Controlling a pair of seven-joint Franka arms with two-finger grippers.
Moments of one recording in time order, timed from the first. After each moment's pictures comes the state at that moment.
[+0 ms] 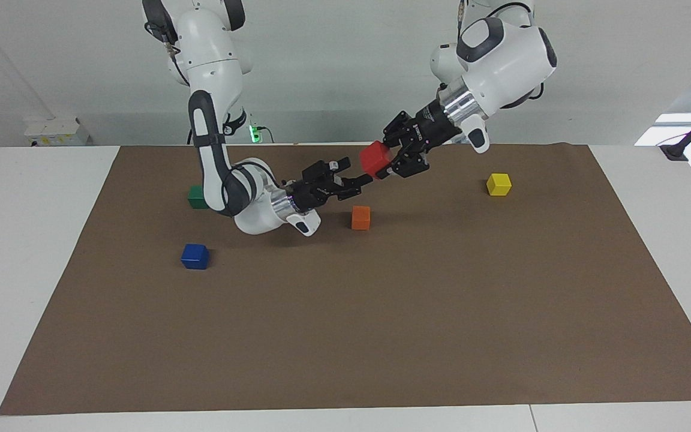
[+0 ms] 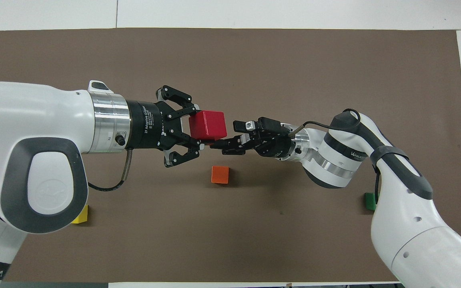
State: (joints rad) left arm -0.25 -0.05 -0.20 -1.88 -0.85 2.12 -1.74; right arm 0.31 0.43 0.03 -2.06 2.22 1.31 -0.68
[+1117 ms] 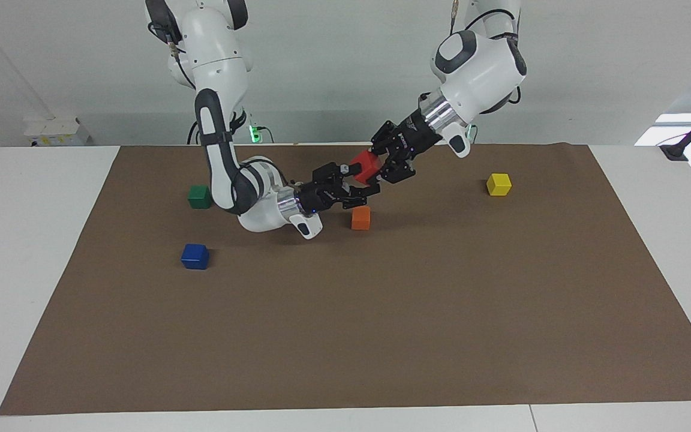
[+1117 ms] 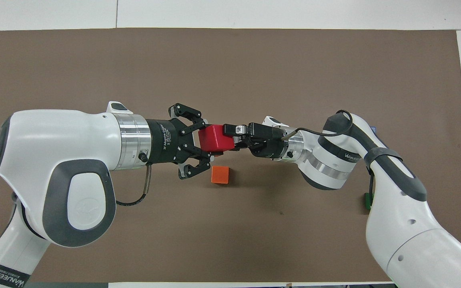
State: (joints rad) left arm -0.30 -0.08 -0.20 -1.99 -0.85 2.21 -1.75; right arm 0.33 0.43 0.03 -2.06 2.22 1.40 -0.85
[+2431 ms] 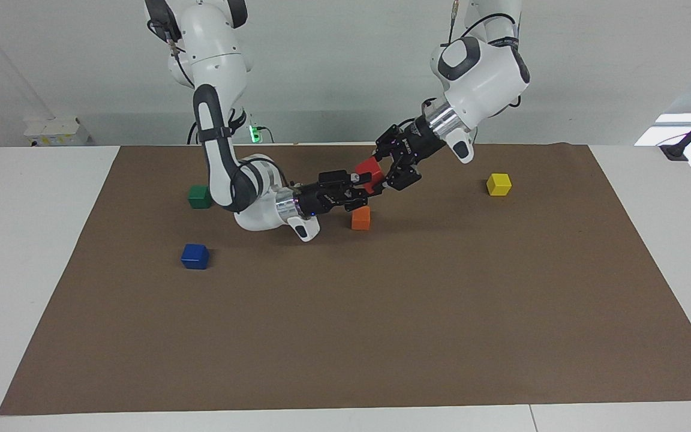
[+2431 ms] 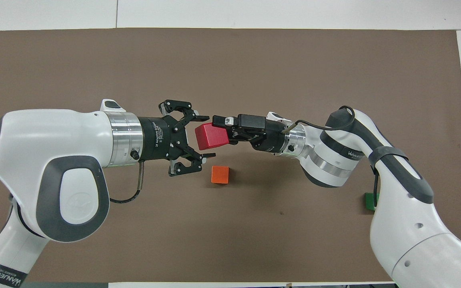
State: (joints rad) left arm -0.28 -0.09 -0.18 -2.01 -0.87 2.22 -1.68; right arm 0.33 0.40 0.03 -2.03 2.21 1.52 -0.76
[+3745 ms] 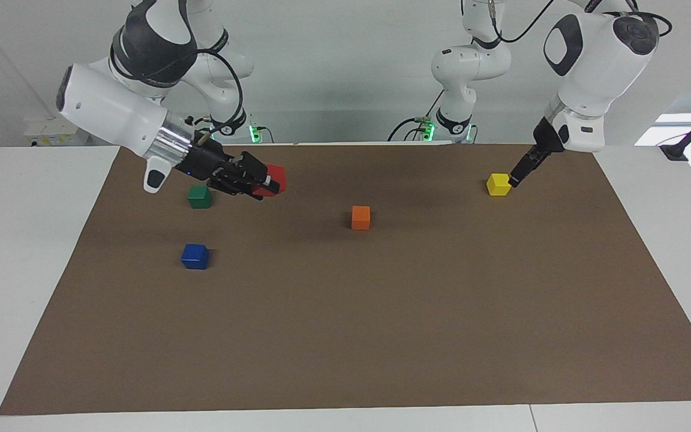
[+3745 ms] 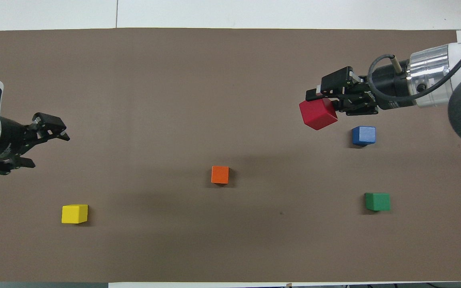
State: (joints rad) left arm 0.10 -0.13 -0.14 -1.90 -0.03 1.71 -0.50; right arm 0.07 0.11 0.02 -1.67 0.69 1.81 0.17
